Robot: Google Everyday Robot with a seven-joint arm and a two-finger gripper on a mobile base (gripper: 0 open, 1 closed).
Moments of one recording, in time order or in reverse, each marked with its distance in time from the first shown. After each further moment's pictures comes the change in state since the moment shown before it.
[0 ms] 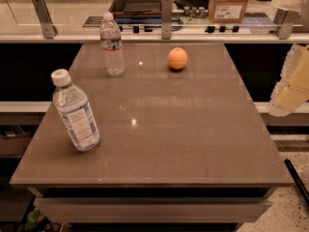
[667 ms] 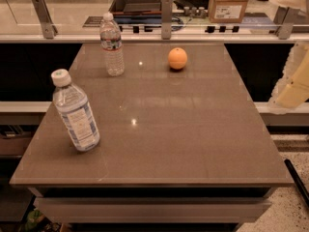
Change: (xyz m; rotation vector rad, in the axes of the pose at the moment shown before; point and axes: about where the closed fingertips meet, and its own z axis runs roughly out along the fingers) arm -0.006 0.000 -0.005 -0.009 -0.086 -0.007
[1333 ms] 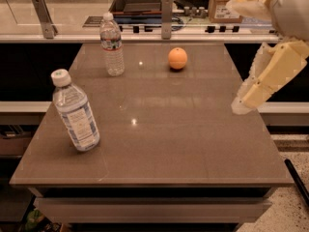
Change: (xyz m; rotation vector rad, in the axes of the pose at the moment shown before) arm -0.054 0.012 0.025 -0.119 -0.326 -0.060
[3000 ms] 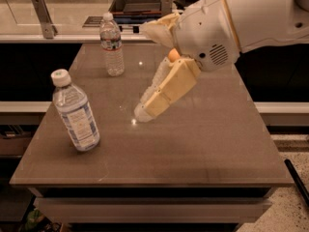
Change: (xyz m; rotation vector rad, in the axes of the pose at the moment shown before) arm -0.105 0.026 0.098 -0.213 -0.421 0.070
